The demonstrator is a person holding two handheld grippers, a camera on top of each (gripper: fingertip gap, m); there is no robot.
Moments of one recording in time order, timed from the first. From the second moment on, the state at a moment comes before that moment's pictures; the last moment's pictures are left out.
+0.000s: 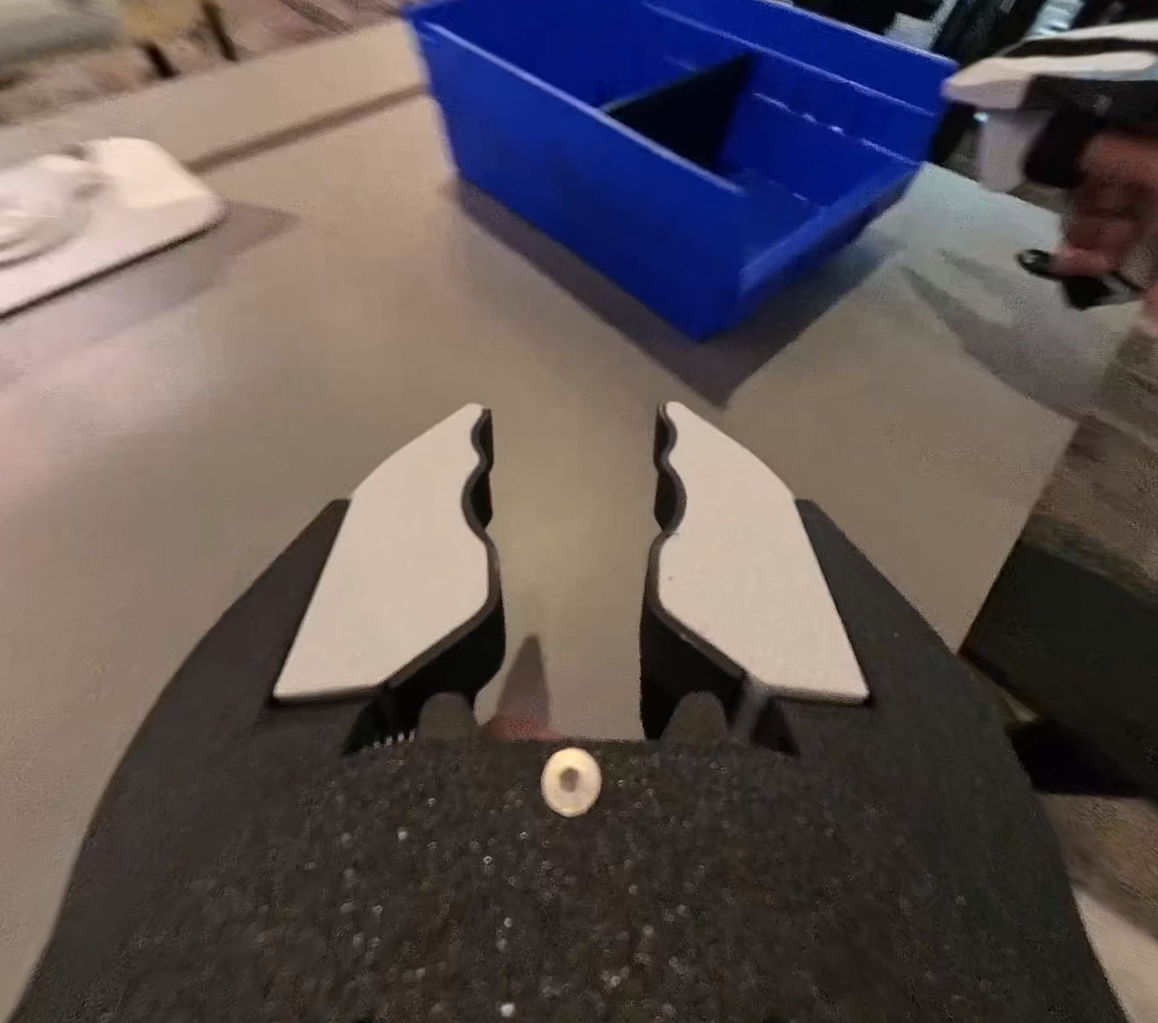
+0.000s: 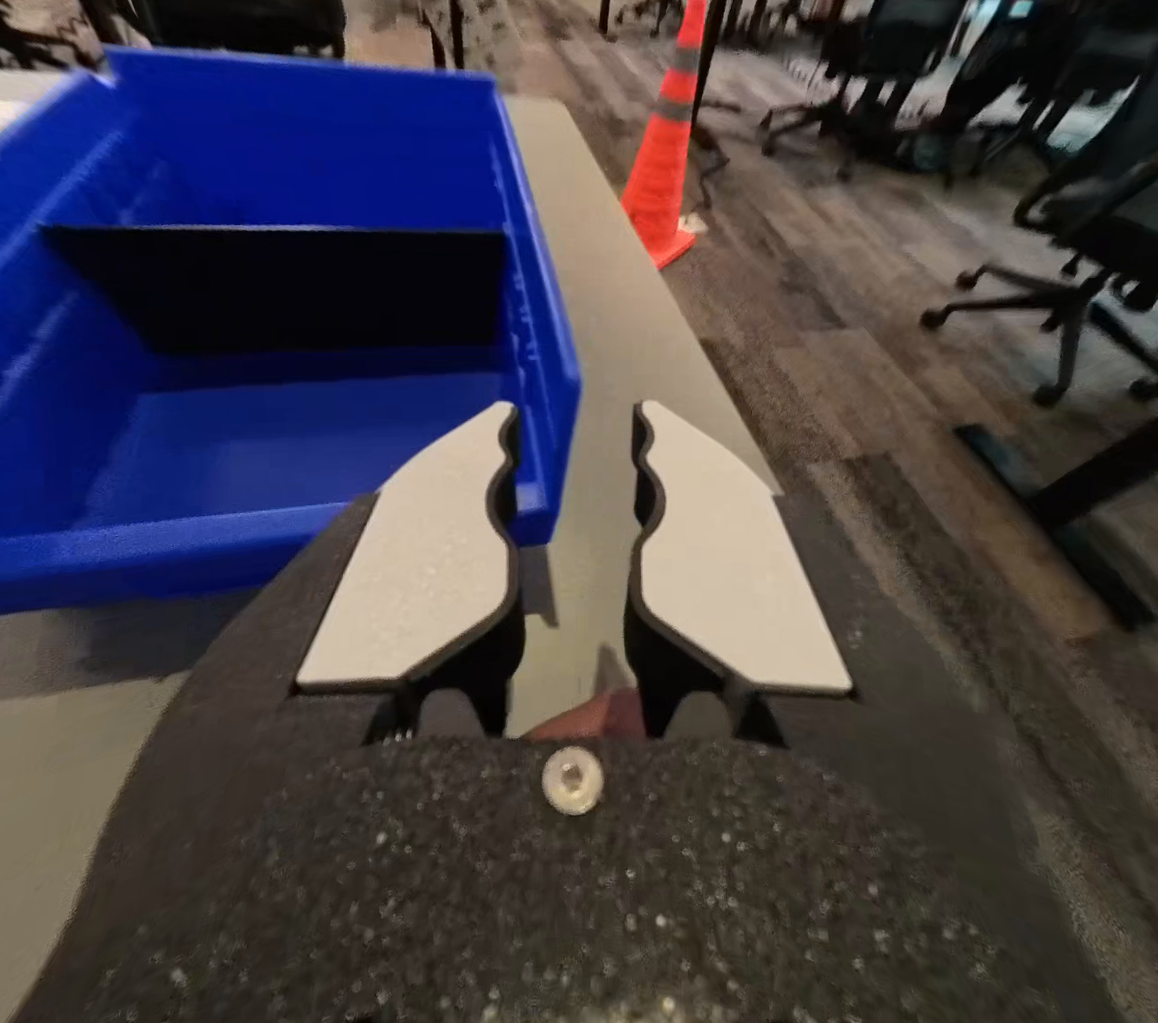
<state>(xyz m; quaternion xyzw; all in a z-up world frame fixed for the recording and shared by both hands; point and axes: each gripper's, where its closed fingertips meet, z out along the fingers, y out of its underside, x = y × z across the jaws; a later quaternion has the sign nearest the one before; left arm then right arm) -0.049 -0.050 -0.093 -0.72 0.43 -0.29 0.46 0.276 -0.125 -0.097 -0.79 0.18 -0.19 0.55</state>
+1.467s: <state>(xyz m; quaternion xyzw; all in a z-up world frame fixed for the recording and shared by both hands) -0.550 0.114 -0.114 -0.84 0.07 -0.01 0.54 -0.151 -0.011 -0.119 -0.79 -0.18 0.13 0.58</state>
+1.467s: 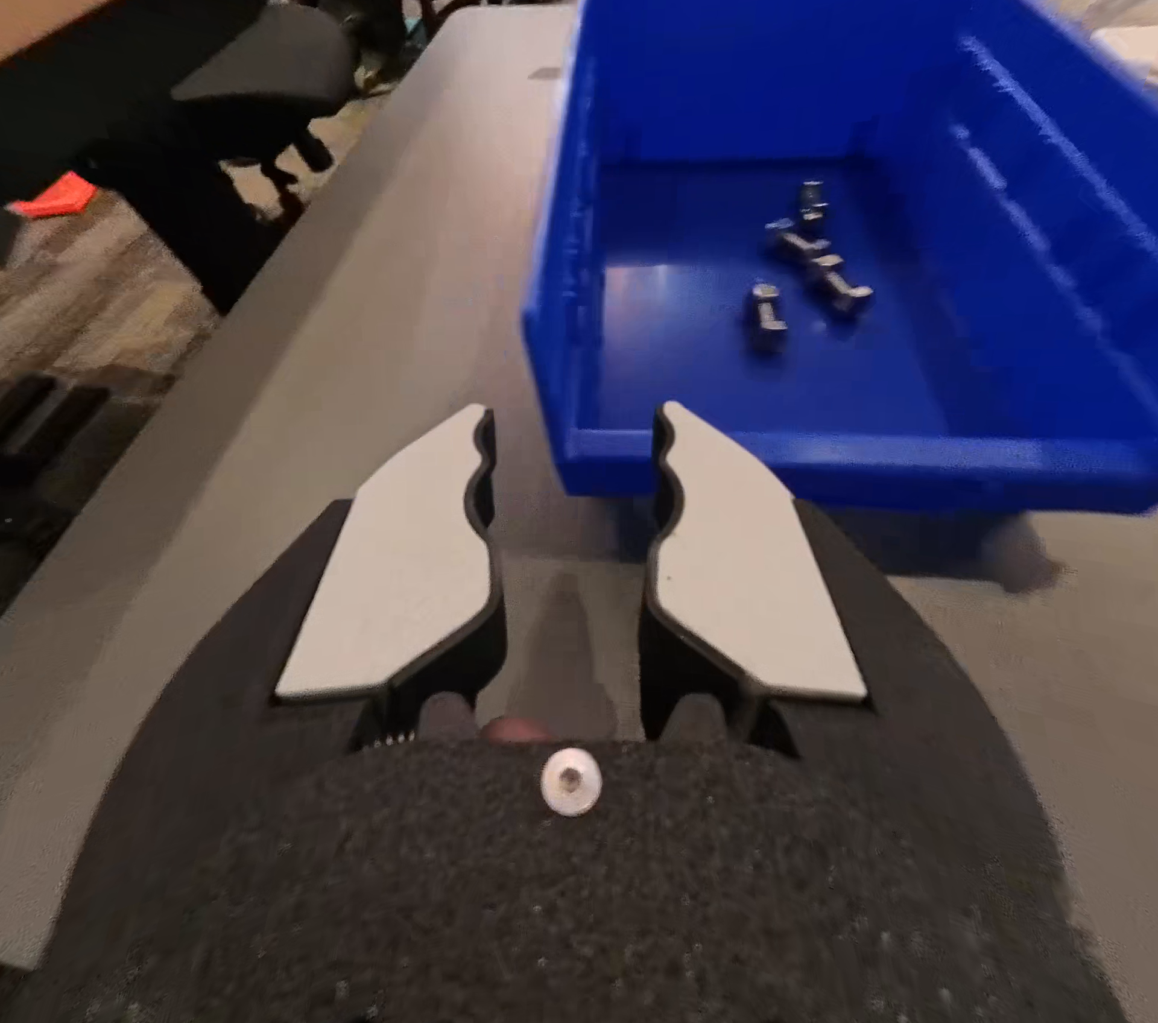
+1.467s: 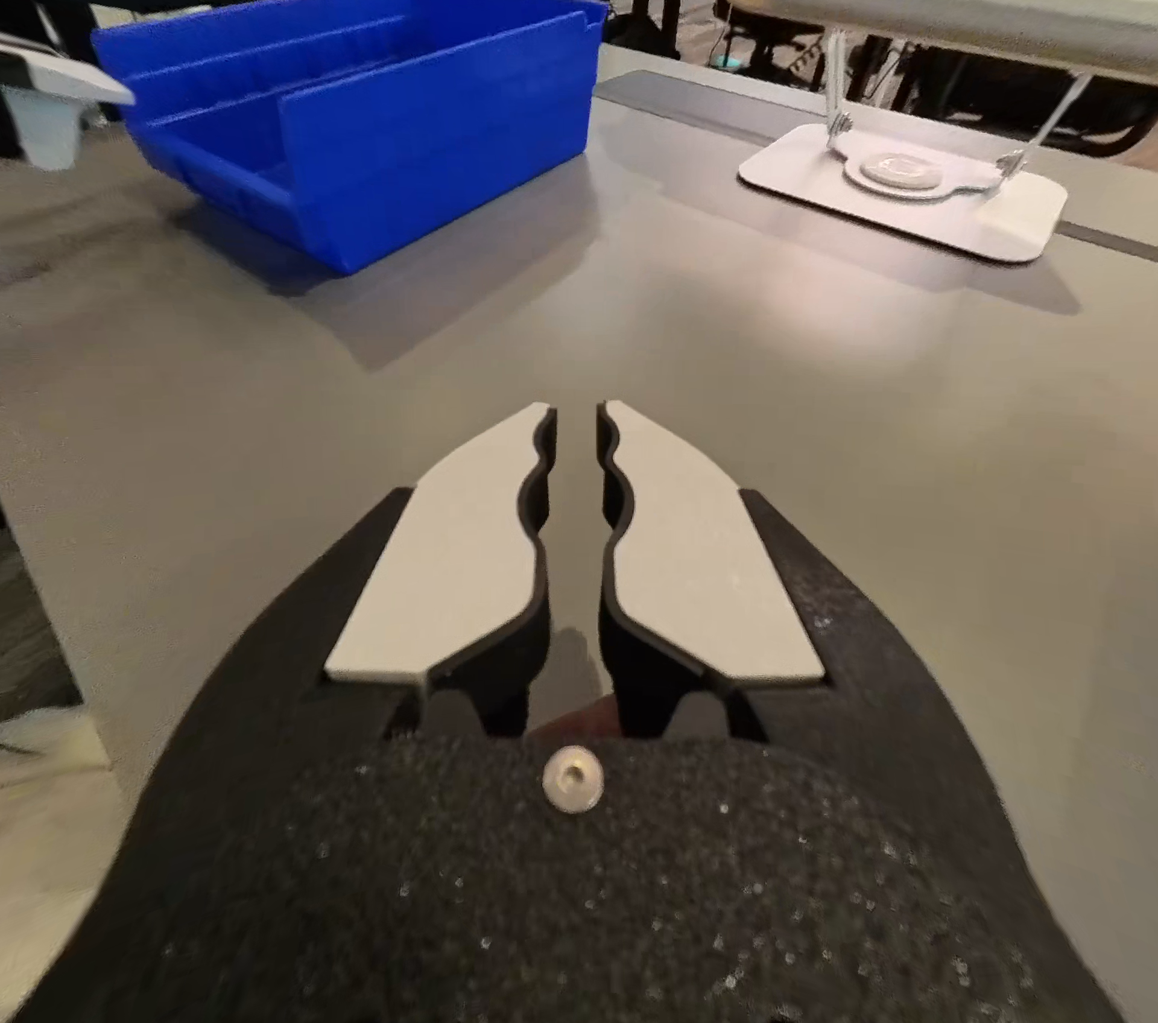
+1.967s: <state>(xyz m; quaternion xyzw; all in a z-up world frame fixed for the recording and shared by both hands) -0.568 0.159 -0.130 -0.85 0.10 -0.06 0.51 -0.153 -0.022 -0.099 -0.74 -0.17 0.18 0.63</state>
